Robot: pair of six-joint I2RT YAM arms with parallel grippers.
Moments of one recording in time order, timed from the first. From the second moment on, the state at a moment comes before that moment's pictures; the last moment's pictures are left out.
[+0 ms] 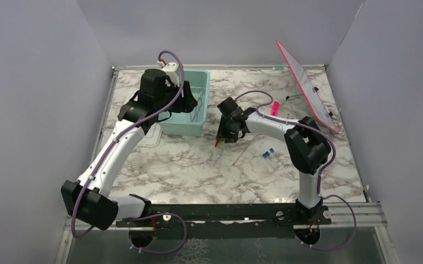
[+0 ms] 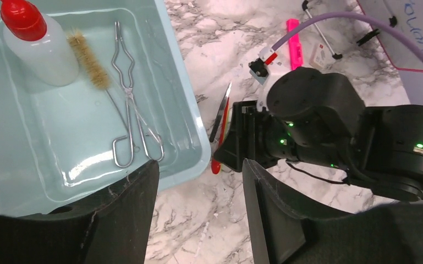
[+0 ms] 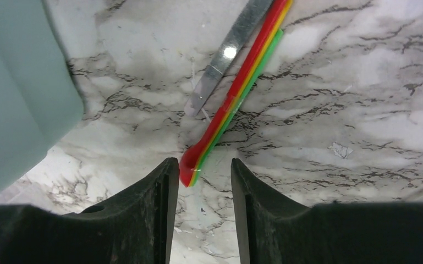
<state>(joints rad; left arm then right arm) -0.38 1.31 1.33 -0.54 0.22 -0.28 0.69 1.95 1.34 -0.47 0.02 0.88</state>
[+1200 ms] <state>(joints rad) -0.48 1.16 1.36 -0.59 -0.17 -0.25 0.71 1.81 1.42 -0.62 0.22 1.00</state>
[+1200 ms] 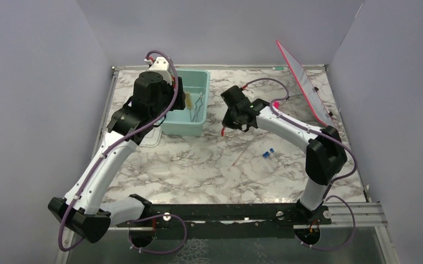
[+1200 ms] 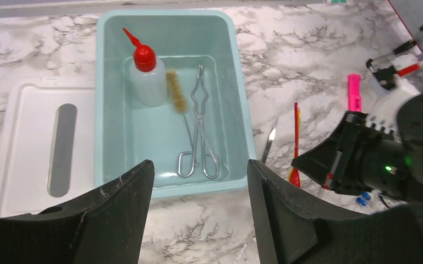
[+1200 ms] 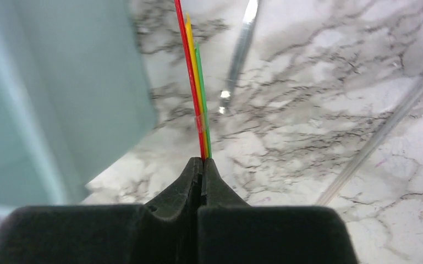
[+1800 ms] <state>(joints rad) -0.48 1.14 1.53 -0.66 -0.52 -0.25 0.83 2.03 1.98 -0.48 0.25 0.74</state>
